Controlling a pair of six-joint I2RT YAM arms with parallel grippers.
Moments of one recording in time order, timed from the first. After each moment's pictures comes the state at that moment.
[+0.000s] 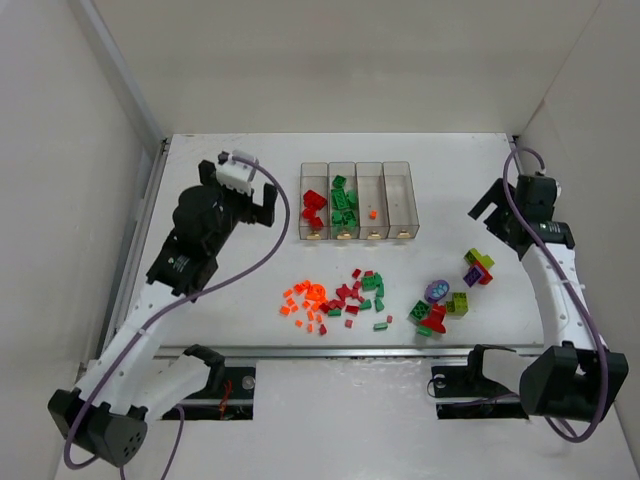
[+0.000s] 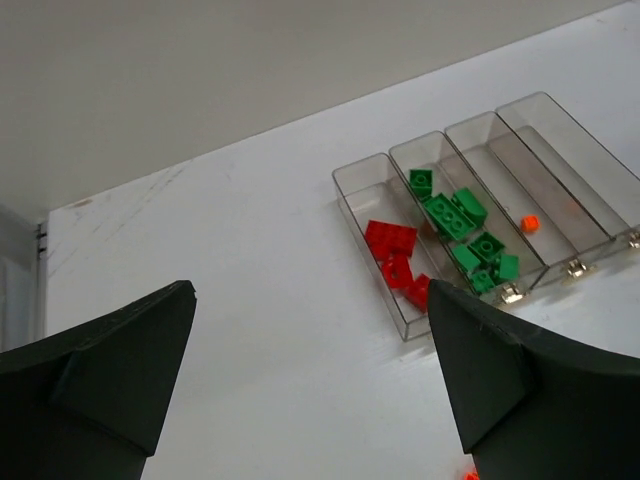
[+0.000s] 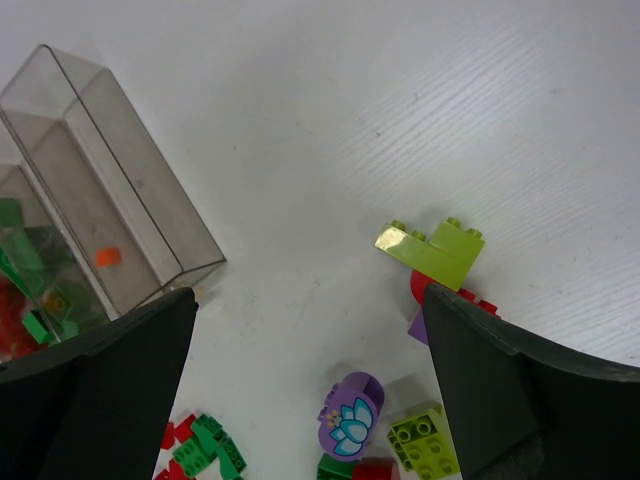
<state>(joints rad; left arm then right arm) -0.42 0.97 1.05 -0.22 -0.09 0.11 -0.14 1.14 1.04 -0.61 0.11 0.54</state>
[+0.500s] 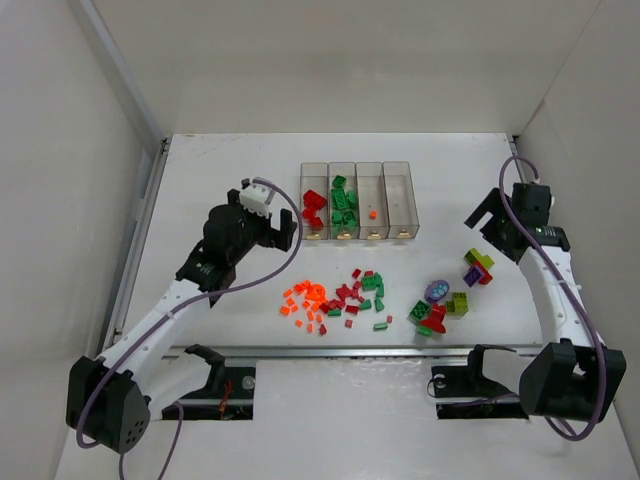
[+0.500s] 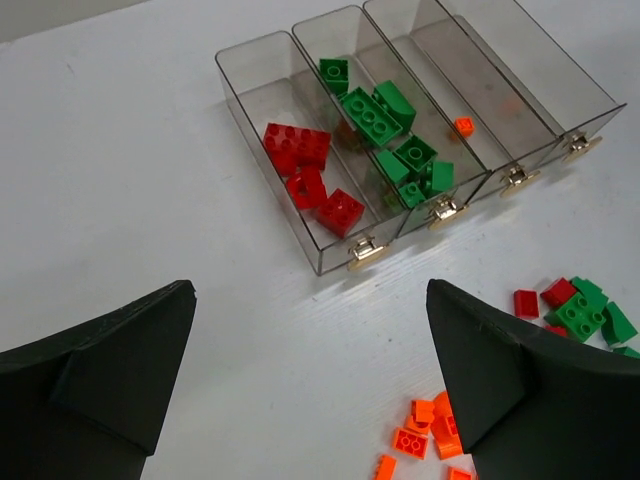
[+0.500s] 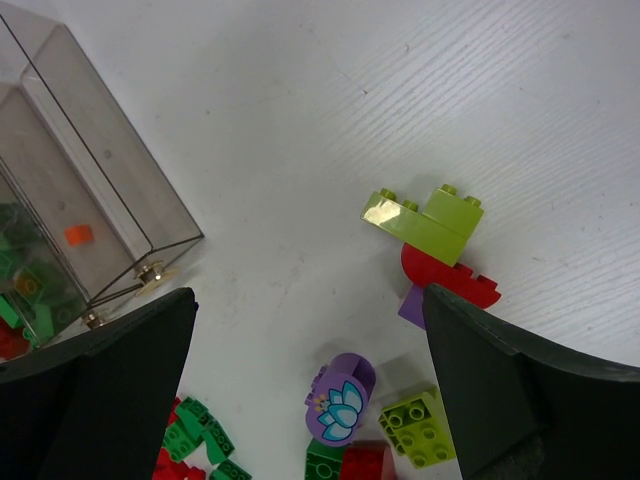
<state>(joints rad) -0.43 0.99 0.71 0.00 0.07 -0.02 -0.15 1.14 0.96 -0.62 0.08 0.55</state>
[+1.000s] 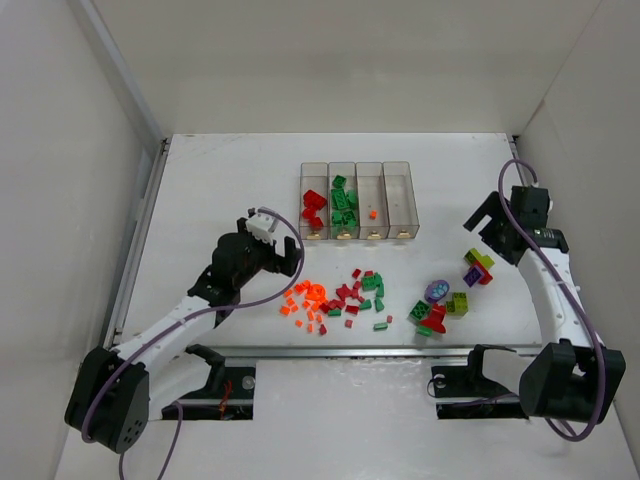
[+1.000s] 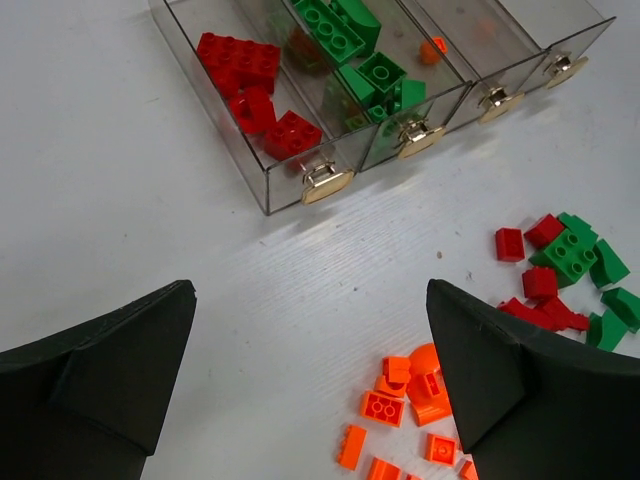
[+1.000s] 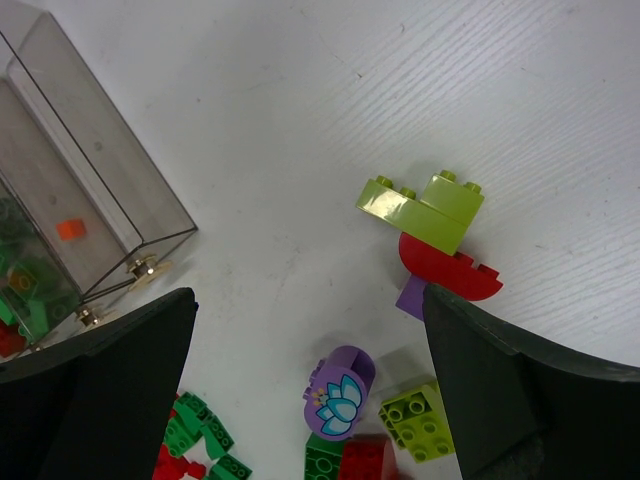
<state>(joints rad) -0.45 0.99 0.41 0.27 0.12 -0.10 -0.15 1.13 0.93 -0.62 0.07 0.57</state>
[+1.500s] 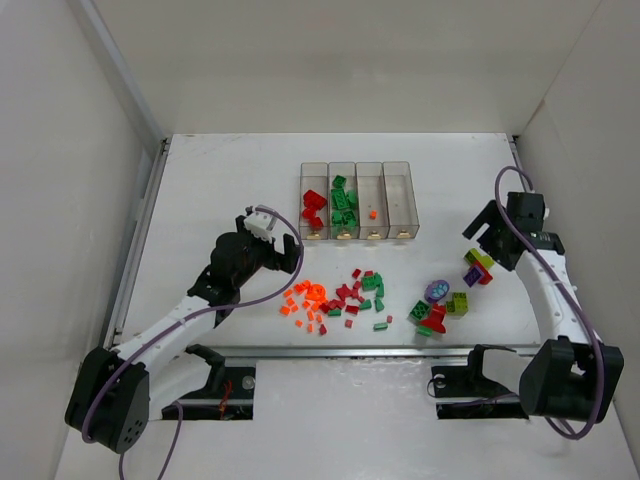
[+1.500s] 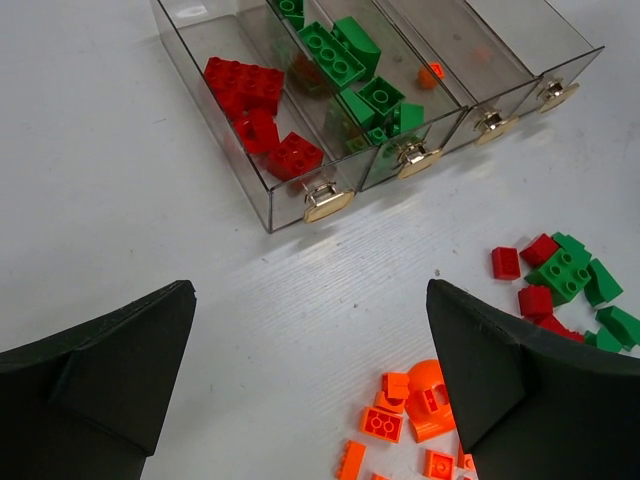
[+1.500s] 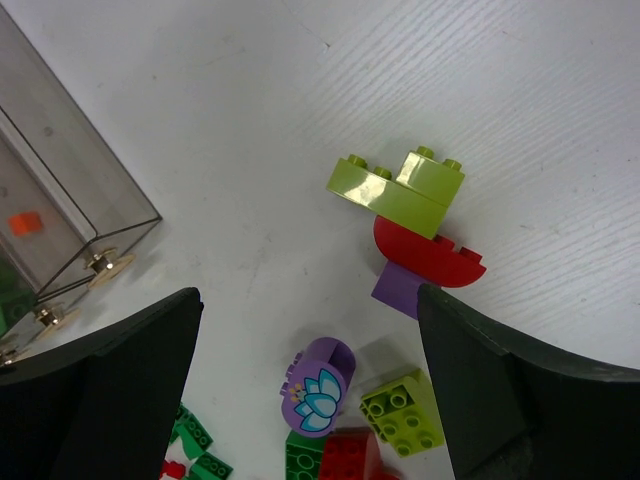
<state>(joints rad) -0.45 0.99 0.41 0.32 0.12 -0.12 -0.15 1.13 0.89 -0.63 0.08 0.57</state>
